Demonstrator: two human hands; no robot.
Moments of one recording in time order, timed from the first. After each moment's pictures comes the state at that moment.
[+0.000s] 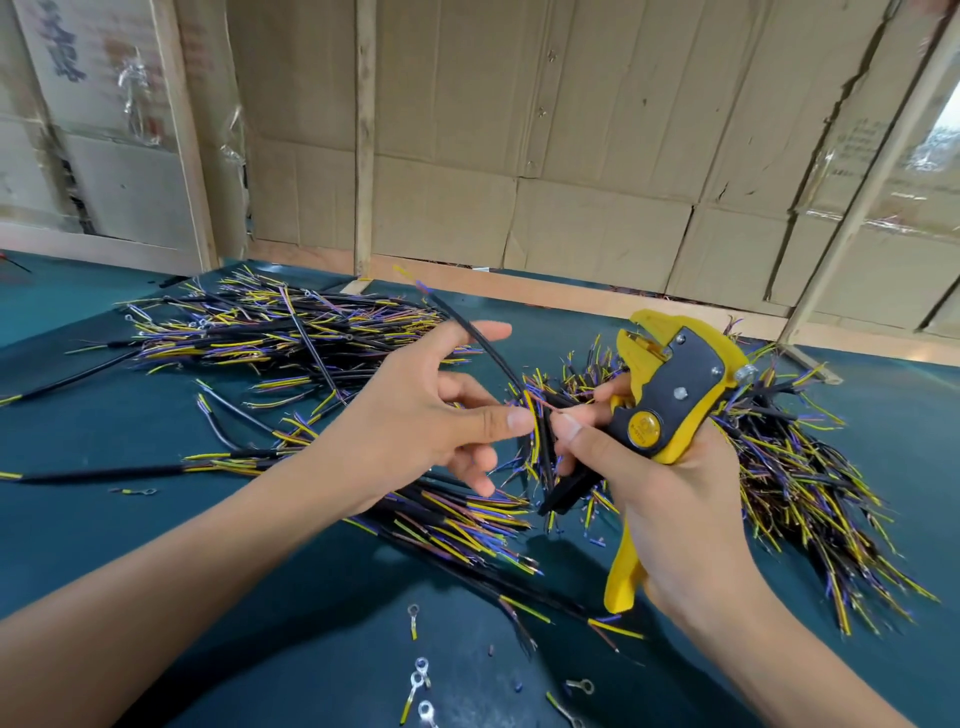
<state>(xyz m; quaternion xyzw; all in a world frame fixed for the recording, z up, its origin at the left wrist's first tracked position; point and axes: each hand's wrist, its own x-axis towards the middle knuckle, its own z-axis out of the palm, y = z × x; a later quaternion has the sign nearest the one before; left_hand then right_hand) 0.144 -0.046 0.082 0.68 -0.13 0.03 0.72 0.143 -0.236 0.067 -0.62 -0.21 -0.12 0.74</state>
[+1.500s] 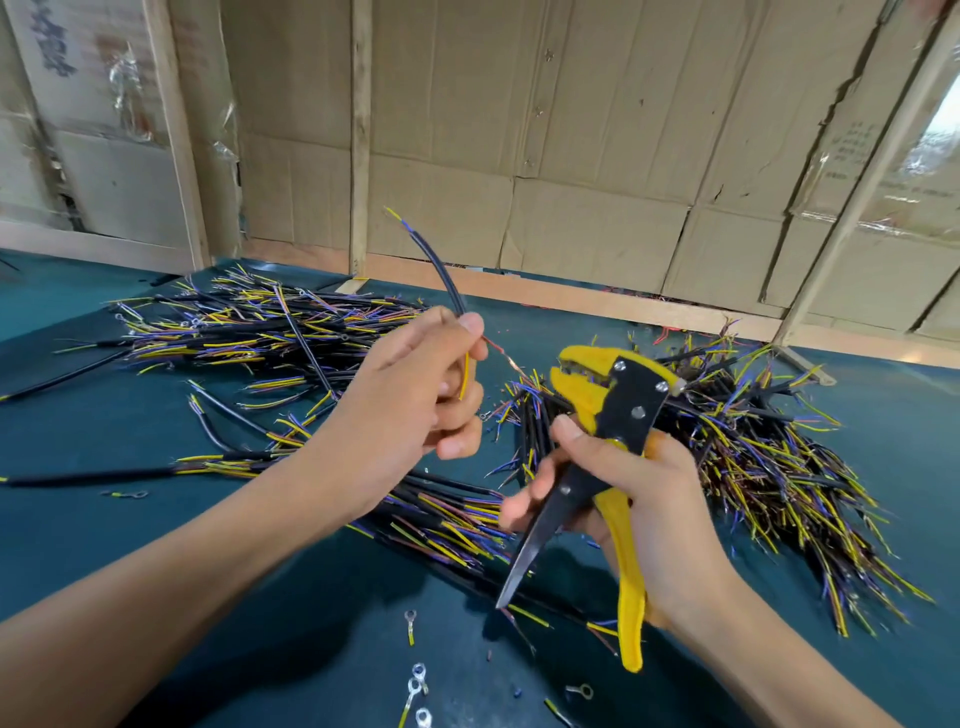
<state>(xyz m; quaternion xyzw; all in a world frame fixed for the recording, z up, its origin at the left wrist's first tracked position) 0.138 -0.052 0.094 0.57 -0.12 0.10 0.81 0.143 -0.232 0.065 -0.58 -0.18 0.09 0.79</state>
